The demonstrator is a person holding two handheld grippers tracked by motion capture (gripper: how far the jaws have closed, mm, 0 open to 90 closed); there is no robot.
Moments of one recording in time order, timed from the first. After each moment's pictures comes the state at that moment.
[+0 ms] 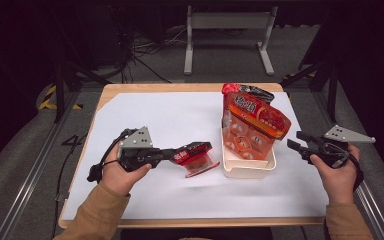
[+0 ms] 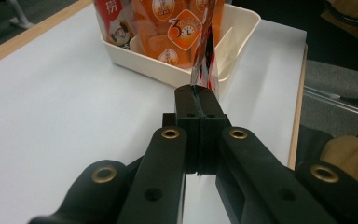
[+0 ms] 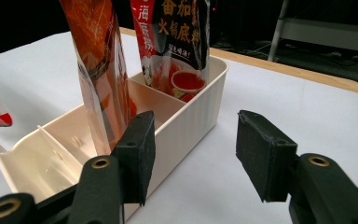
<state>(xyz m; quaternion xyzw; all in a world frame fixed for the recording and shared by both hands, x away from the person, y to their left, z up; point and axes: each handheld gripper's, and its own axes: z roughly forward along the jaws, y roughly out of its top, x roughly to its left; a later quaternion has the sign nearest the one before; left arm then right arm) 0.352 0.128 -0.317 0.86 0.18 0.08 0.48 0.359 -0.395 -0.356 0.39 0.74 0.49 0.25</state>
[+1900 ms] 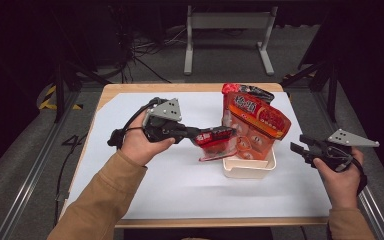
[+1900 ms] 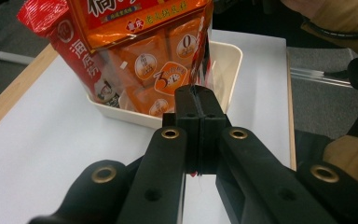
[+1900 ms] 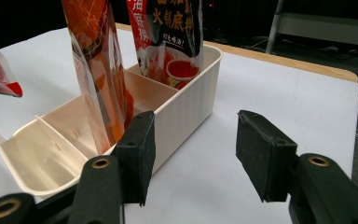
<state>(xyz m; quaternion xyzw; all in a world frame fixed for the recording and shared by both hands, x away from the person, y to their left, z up) 0.392 0.070 -0.261 0.88 0.09 0.07 0.46 0.352 -0.403 -0.362 0.40 0.74 0.49 0.24</state>
